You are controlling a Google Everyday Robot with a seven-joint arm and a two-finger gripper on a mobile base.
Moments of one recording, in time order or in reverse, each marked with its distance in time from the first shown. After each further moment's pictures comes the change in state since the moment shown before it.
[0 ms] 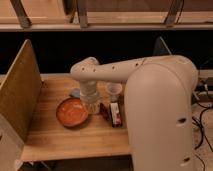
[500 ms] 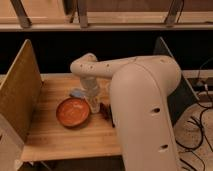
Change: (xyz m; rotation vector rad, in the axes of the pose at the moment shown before) arm -0.063 -0.003 -0.012 0.073 -0.132 -0.062
